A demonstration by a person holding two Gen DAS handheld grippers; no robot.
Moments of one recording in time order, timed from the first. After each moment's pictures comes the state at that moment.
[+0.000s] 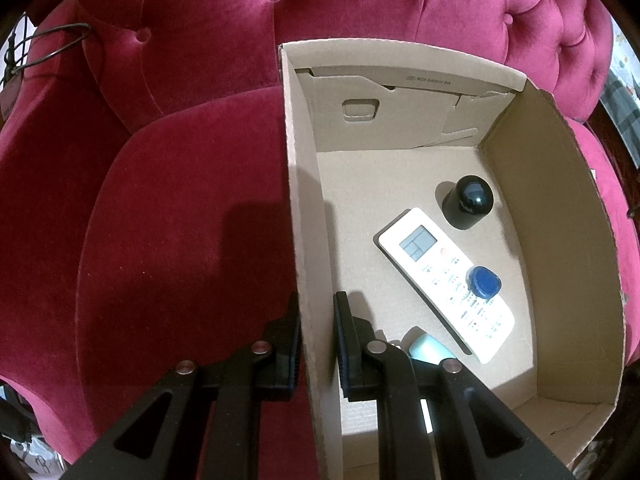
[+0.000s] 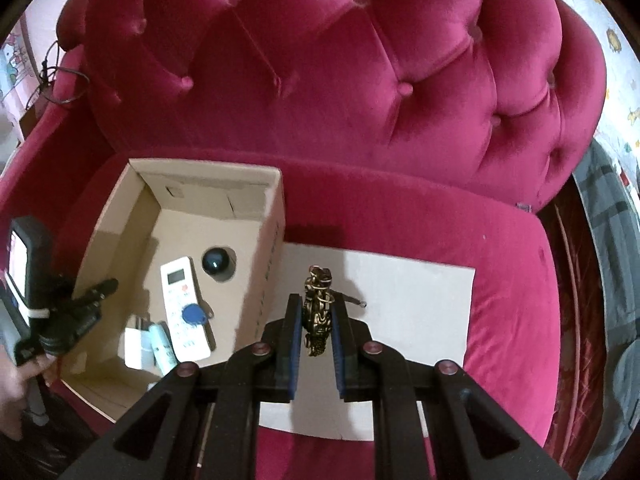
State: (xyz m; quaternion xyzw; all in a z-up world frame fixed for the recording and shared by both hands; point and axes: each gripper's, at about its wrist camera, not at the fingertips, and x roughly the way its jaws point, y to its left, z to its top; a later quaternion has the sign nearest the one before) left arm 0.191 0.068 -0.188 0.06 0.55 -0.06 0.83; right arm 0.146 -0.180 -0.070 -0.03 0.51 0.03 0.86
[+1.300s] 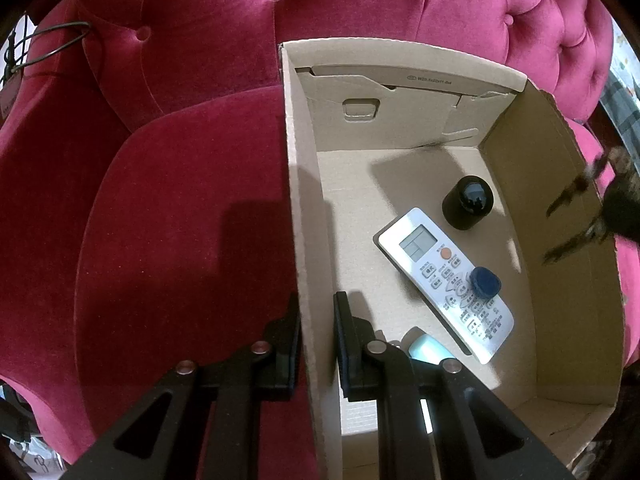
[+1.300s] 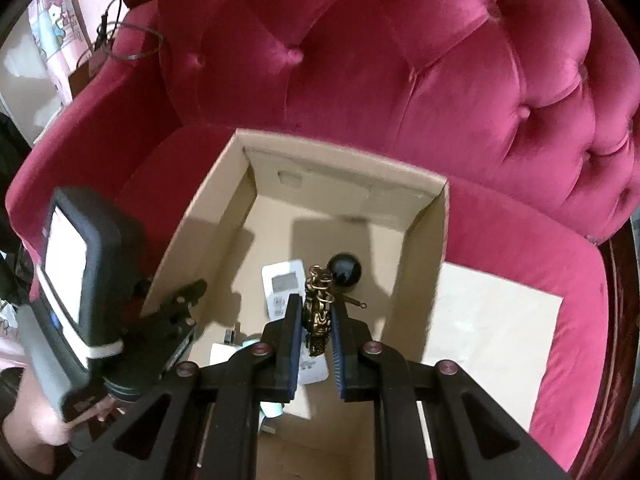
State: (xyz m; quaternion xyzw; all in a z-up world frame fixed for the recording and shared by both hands) left arm 0.191 0.068 -0.191 0.06 0.55 -0.06 0.83; right arm 0.158 -0.060 -0.109 -0.05 0.52 0.11 0.85
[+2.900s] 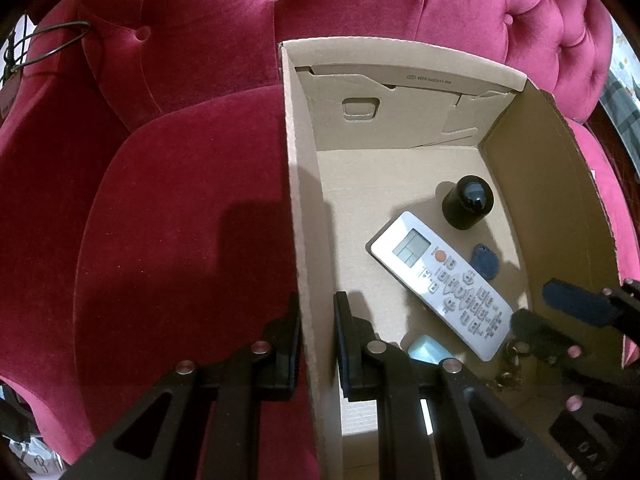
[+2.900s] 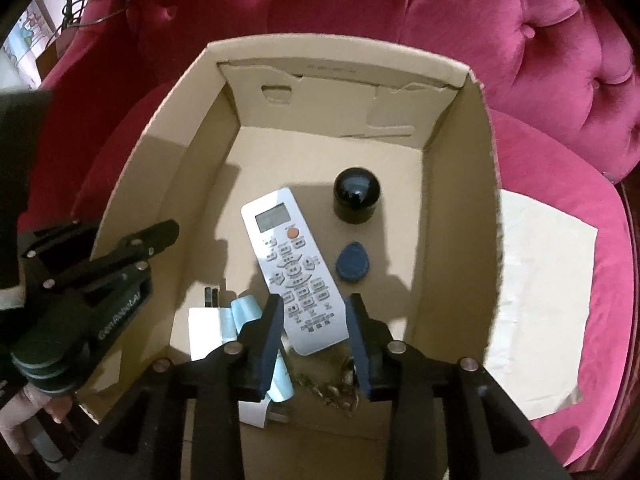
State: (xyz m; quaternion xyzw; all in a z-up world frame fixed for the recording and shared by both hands) left arm 0.193 0.069 -0.191 0.06 0.56 -0.06 0.83; right arm 0.148 -0.063 -0.174 -0.01 0.57 0.08 0.82
